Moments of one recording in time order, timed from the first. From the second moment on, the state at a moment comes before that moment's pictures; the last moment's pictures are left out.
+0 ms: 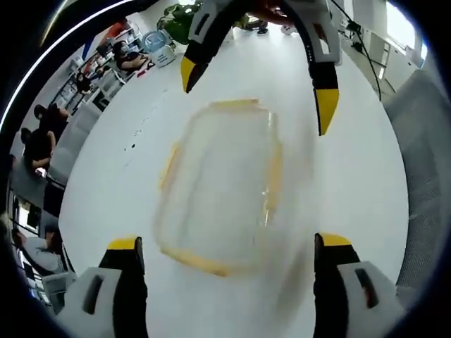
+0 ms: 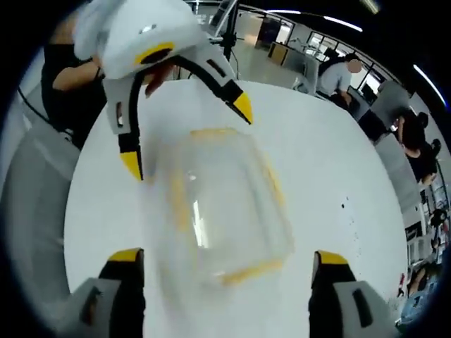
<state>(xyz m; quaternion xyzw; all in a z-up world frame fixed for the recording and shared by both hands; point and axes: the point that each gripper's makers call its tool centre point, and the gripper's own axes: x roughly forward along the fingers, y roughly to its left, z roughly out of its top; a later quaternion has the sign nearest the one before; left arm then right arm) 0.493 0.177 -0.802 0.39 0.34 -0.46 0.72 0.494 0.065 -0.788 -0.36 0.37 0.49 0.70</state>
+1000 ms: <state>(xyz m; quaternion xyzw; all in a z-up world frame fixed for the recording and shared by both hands) 0.472 0.182 -0.781 0.32 0.33 -0.43 0.78 0.457 0.057 -0.782 -0.28 0.36 0.46 0.76</state>
